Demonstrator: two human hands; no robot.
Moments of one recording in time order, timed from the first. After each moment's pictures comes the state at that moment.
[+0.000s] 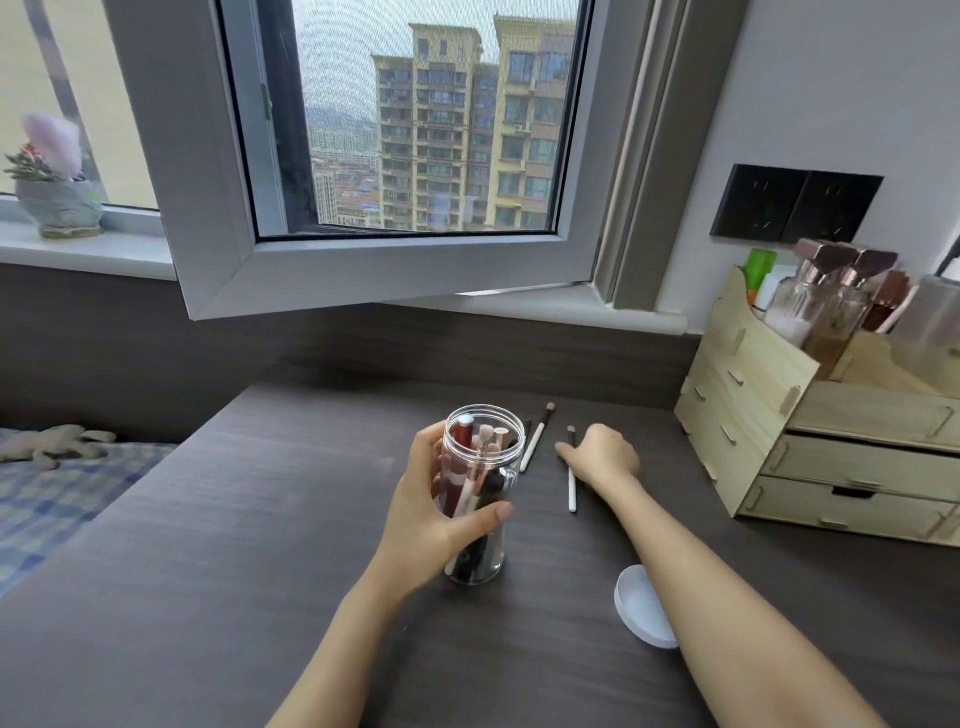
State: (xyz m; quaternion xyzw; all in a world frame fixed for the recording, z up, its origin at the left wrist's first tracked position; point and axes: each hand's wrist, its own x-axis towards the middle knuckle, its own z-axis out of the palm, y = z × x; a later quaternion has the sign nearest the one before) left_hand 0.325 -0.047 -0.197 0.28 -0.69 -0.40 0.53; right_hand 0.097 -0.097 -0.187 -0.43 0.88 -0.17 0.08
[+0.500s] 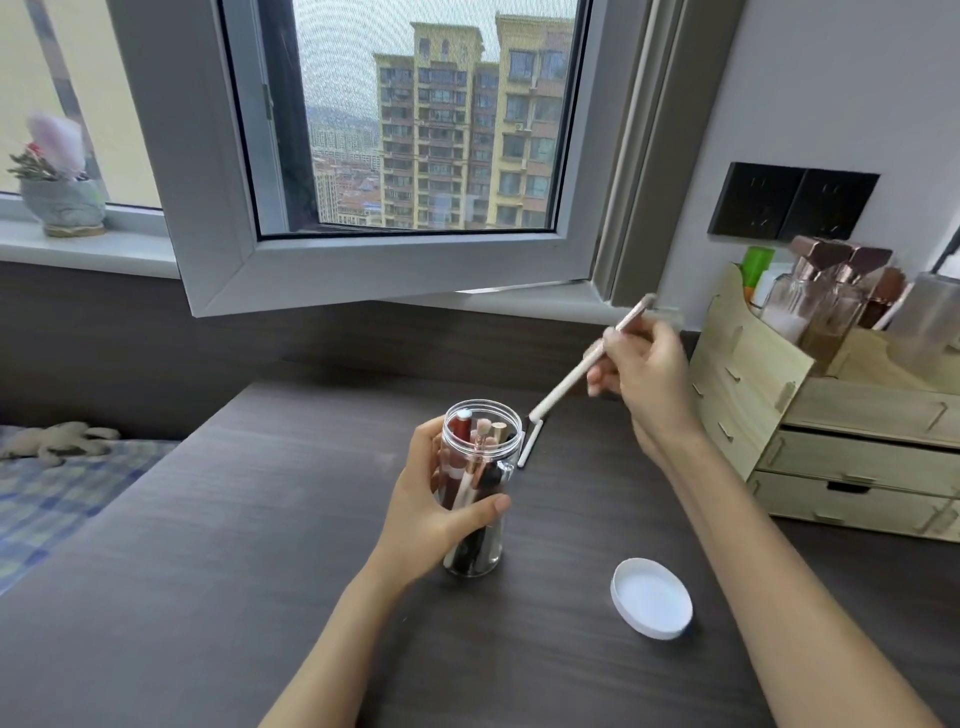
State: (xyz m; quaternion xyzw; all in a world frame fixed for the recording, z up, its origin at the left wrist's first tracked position) left_hand 0.325 -0.047 -0.197 0.28 -0.70 -0.40 0.53; right_hand 0.115 -0.044 -0.091 -0.48 0.48 -0.71 0.22
